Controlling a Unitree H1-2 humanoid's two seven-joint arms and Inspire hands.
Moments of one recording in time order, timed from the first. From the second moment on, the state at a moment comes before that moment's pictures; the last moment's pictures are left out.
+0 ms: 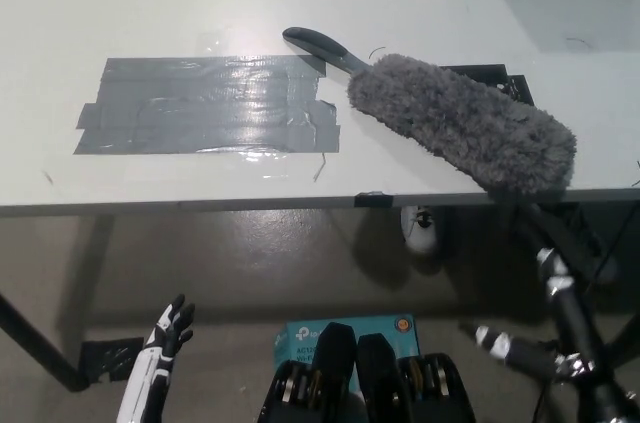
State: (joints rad) left_arm 0.03 0.11 0.00 0.32 0.09 -0.41 -0.03; right_arm 0.00 -0.14 0.07 -0.11 -0.16 -0.22 0.00
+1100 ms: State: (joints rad) left_arm 0.03 0.11 0.00 0.33 0.10 -0.42 -0.03; right_arm -0.98 -0.27 0.39 0.65 -0.37 0.38 0.23
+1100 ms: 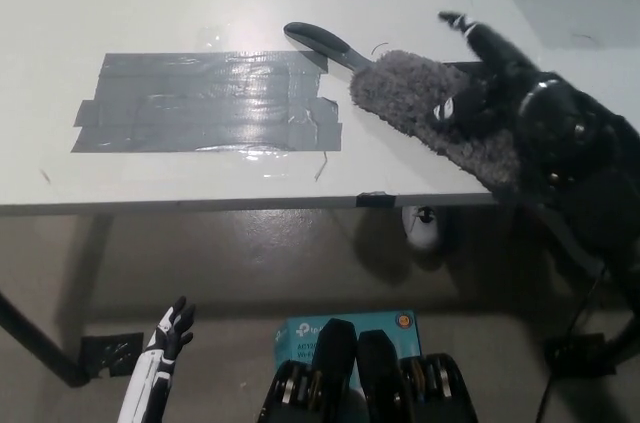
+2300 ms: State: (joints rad) left_arm 0.01 0.11 0.01 0.32 0.11 -0.43 -0.03; right_arm -1.12 -0.25 0.46 1.03 -0.46 0.38 0.28
